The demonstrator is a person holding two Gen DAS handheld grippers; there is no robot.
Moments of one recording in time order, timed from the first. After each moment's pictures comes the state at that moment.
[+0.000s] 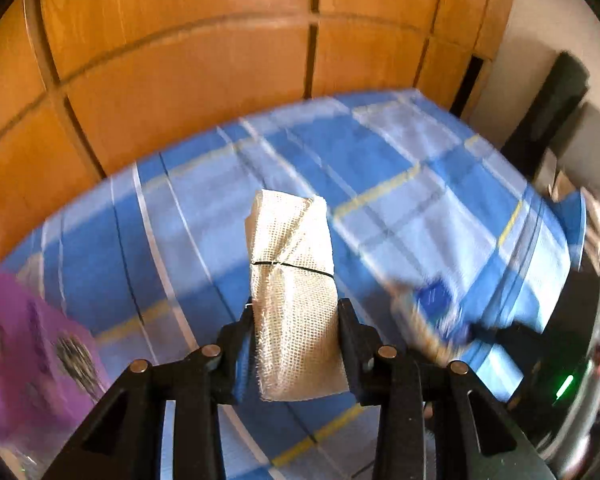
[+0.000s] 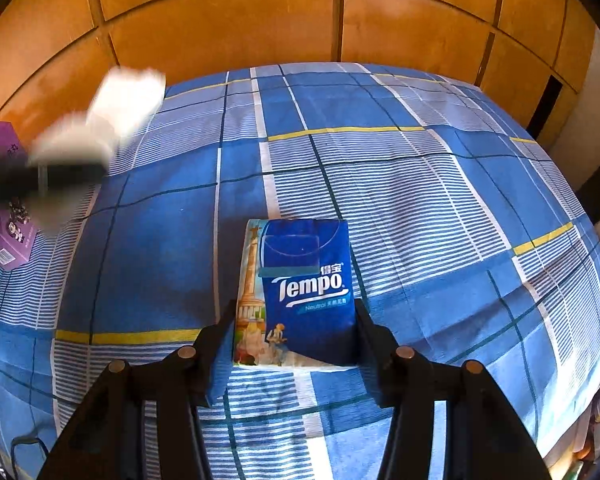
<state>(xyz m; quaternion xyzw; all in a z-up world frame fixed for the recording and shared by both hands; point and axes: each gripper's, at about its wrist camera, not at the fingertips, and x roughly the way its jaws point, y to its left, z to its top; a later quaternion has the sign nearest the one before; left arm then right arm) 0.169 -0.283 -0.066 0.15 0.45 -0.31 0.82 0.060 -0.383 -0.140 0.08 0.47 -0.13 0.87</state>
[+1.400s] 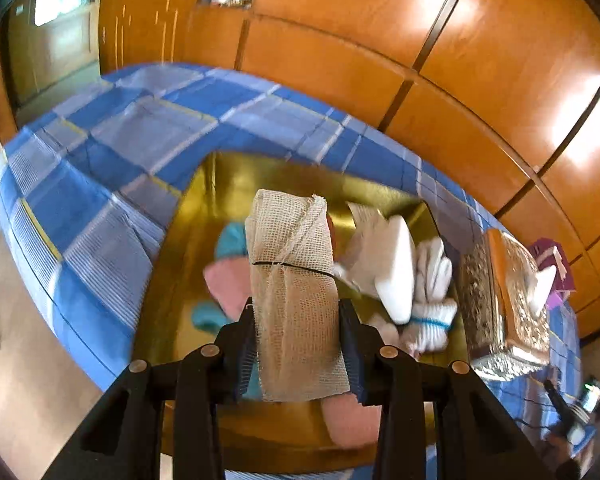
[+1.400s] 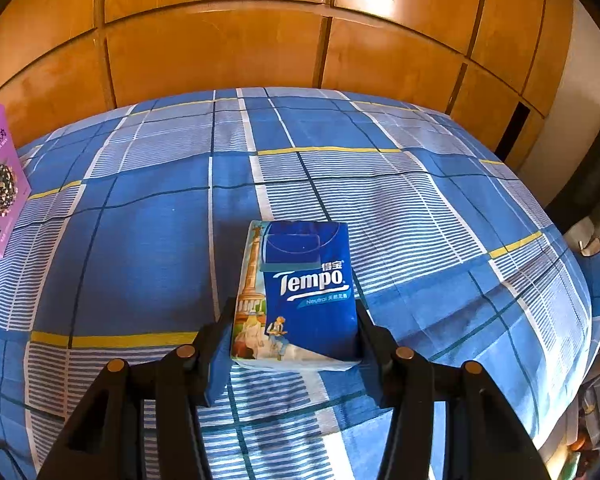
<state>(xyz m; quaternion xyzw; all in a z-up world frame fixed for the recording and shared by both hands) 0.026 0.268 -0.067 -0.19 0.44 0.07 0.88 0.051 -0.360 -0.145 0.03 0.43 -0.20 0.88</state>
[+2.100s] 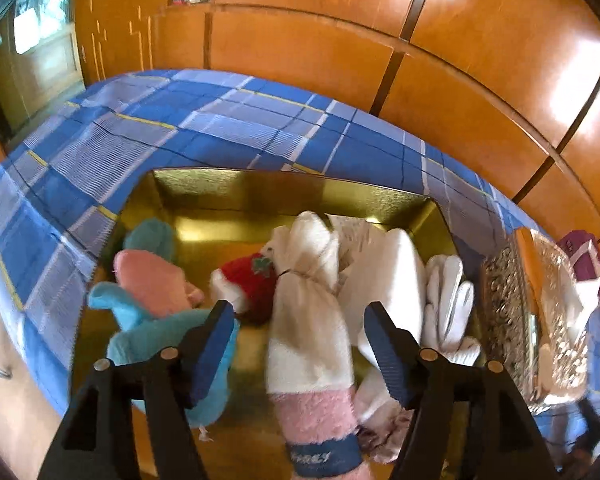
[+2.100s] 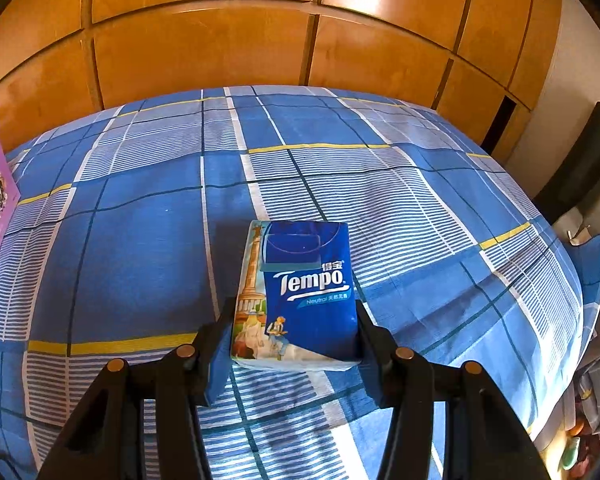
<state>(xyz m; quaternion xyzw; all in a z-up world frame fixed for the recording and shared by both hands) 0.099 0.239 -0.090 -0.13 0.45 0.08 0.88 0.053 -0.354 -0.145 0.04 0.43 -0.23 0.87</state>
